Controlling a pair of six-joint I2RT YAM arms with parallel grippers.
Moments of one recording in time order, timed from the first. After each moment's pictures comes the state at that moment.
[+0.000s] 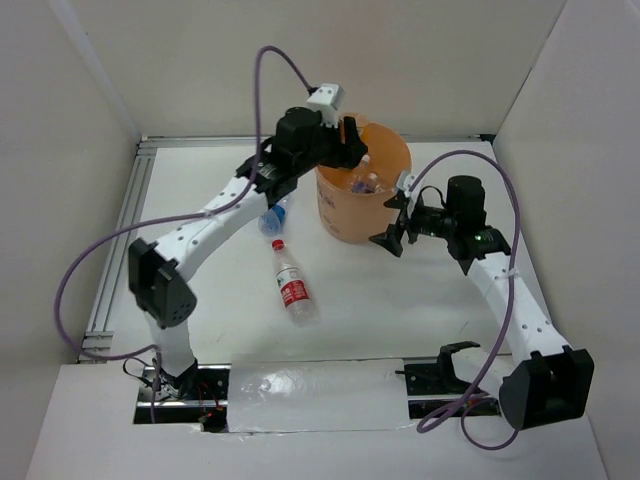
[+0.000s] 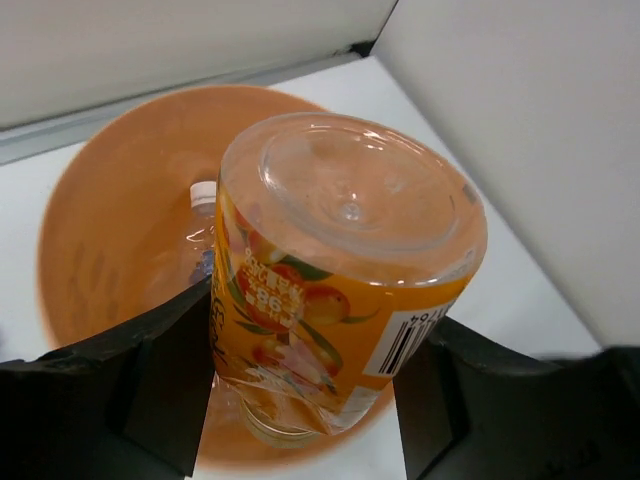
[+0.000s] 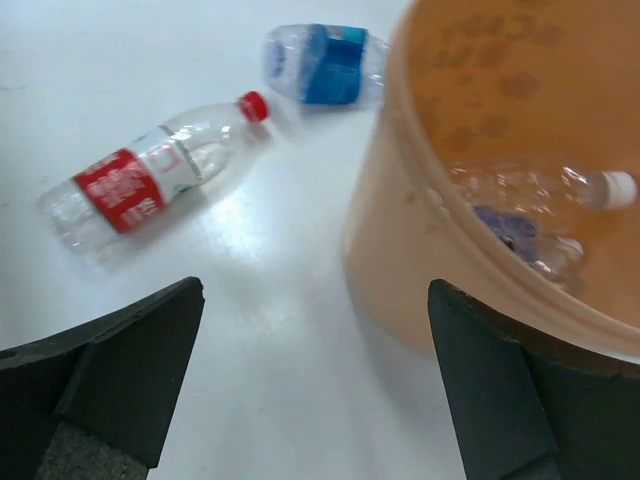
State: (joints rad) left arm -0.67 1.79 1.84 -0.23 -0.01 -0.35; right arm 0.14 1.10 0.92 -0.28 -0.85 -0.53
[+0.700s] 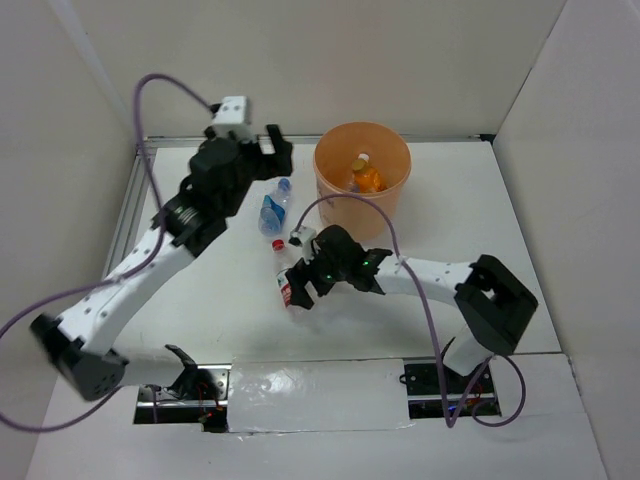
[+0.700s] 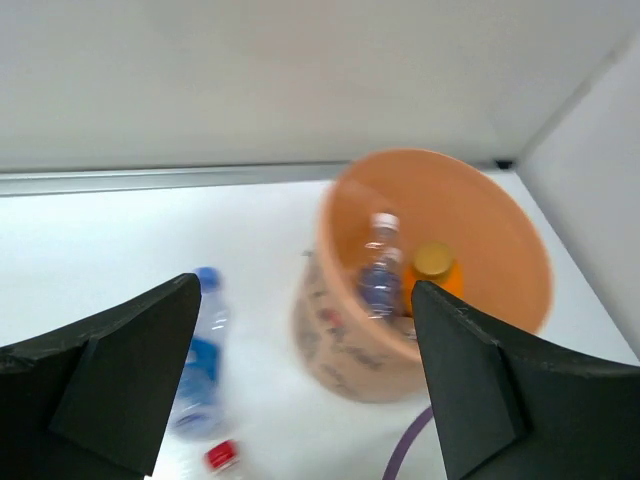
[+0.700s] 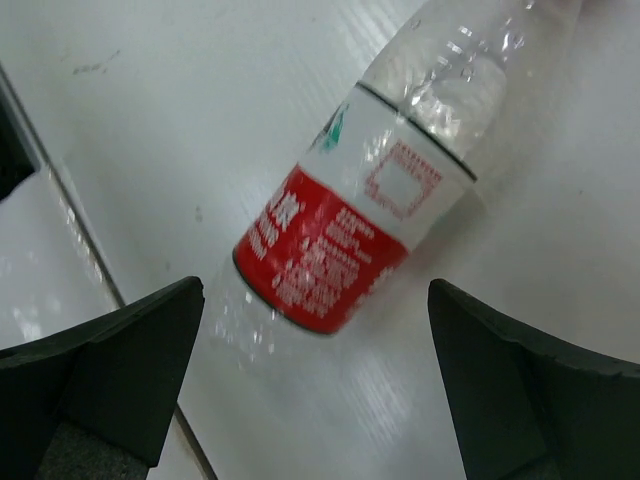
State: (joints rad) left arm -0.64 1.39 1.52 -0.22 -0.37 -0.29; right arm 0.85 1.52 0.85 -0.04 -0.34 0.09
